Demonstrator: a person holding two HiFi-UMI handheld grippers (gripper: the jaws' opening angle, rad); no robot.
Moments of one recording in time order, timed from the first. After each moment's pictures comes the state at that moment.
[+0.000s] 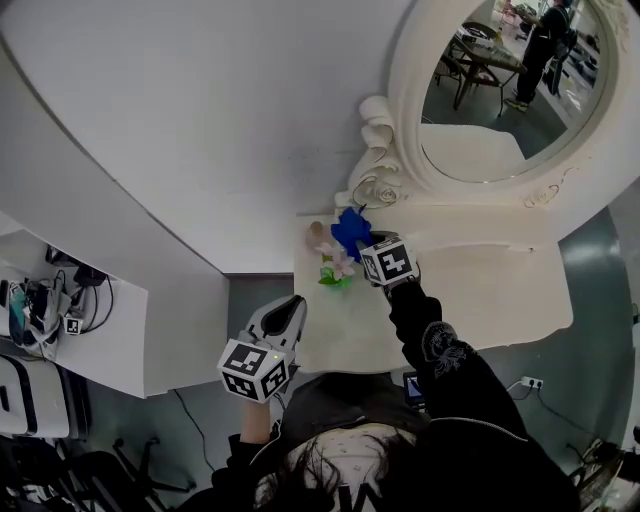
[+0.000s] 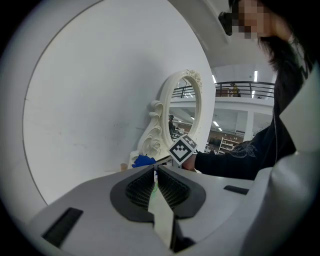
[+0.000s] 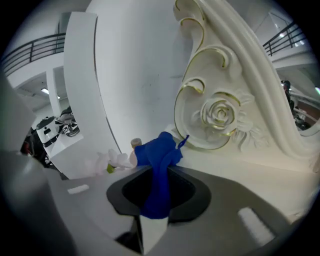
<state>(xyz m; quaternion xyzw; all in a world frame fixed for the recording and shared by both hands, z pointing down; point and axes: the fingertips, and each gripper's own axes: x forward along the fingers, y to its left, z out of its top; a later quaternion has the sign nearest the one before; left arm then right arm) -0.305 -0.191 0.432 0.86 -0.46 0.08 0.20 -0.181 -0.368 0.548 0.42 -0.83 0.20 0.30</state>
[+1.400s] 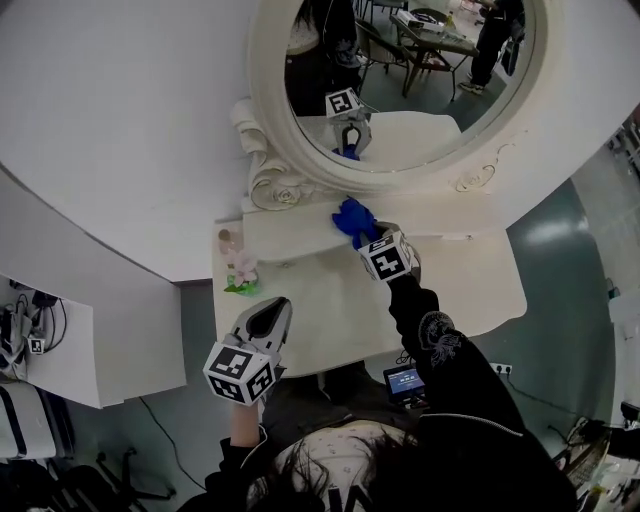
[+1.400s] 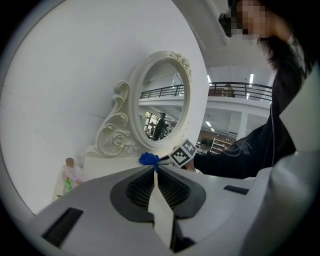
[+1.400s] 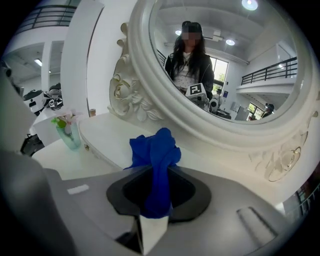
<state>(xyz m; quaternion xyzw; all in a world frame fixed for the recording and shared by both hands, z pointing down) -0.133 -0.203 0.438 0.88 -0.42 0.07 0.21 0.054 -0.390 0.557 0.49 -0.79 0.11 0.35</state>
